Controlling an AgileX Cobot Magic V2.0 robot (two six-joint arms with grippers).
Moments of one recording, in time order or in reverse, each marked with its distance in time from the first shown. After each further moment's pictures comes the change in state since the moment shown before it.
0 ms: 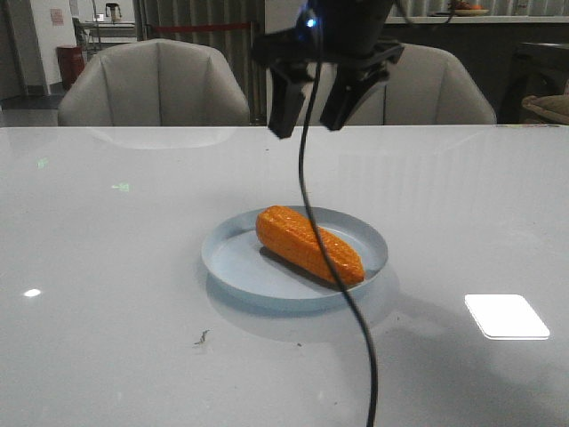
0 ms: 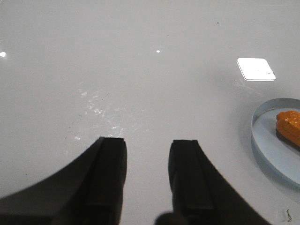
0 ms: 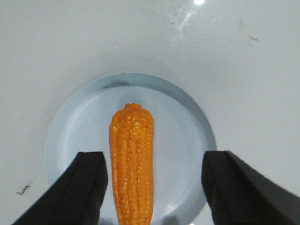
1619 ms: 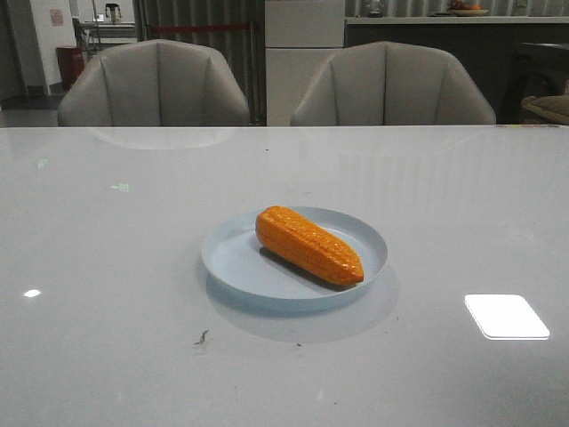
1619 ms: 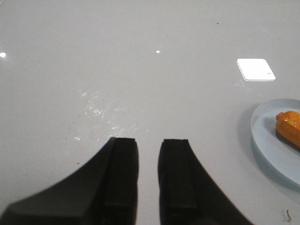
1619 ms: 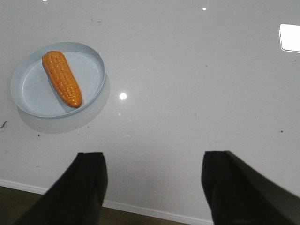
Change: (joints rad) left arm 0.000 0.000 0.000 0.000 0.000 0.000; right arm -0.462 -1.415 0.994 0.042 -0.011 0.037
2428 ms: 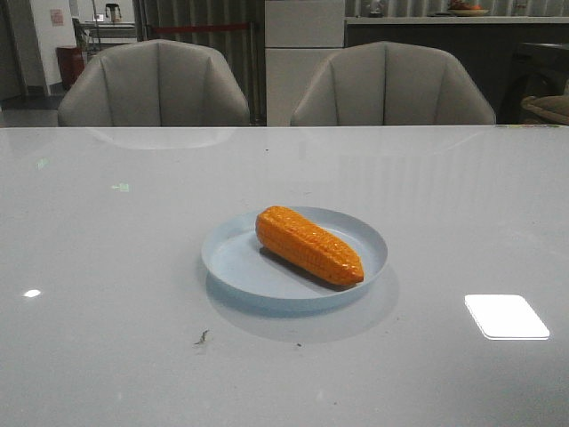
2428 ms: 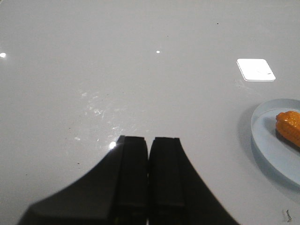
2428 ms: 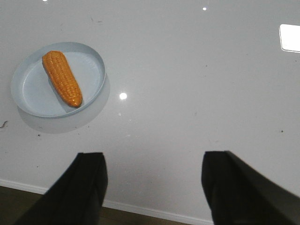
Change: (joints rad) left arm 0.000 0.000 0.000 0.000 0.000 0.000; right arm 0.000 0.000 0.000 0.000 0.000 0.002
